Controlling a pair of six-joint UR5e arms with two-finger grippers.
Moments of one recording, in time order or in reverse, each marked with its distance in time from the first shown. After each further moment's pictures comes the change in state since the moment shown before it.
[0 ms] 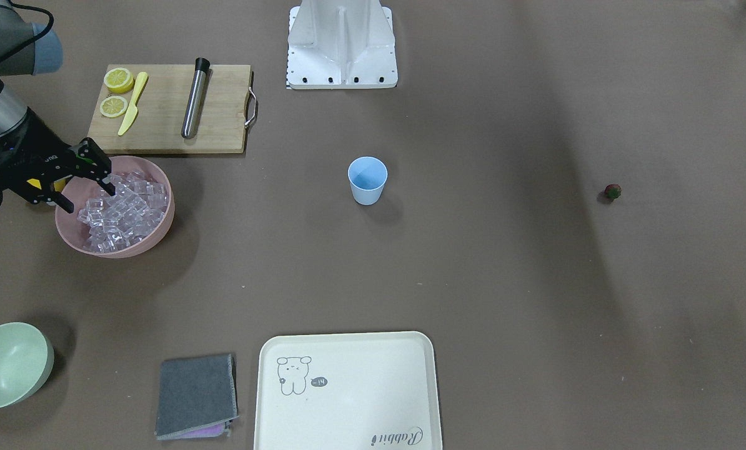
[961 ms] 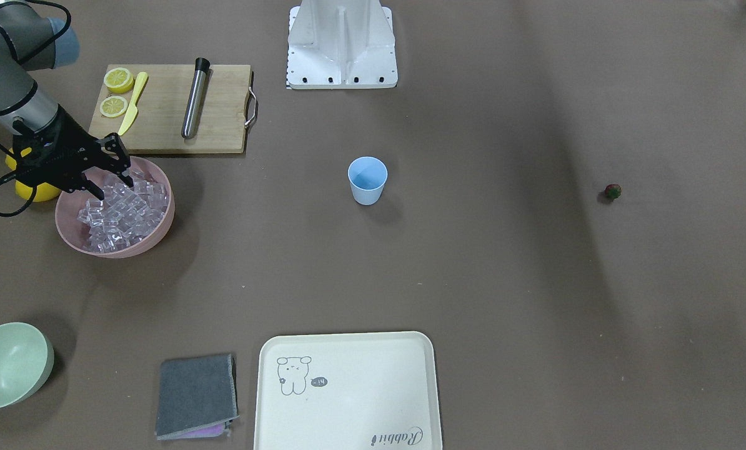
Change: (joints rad) left arm -0.002 0.010 -0.024 -0.004 0.013 0.000; right arm -0.072 -0.028 0.000 0.000 -0.035 0.002
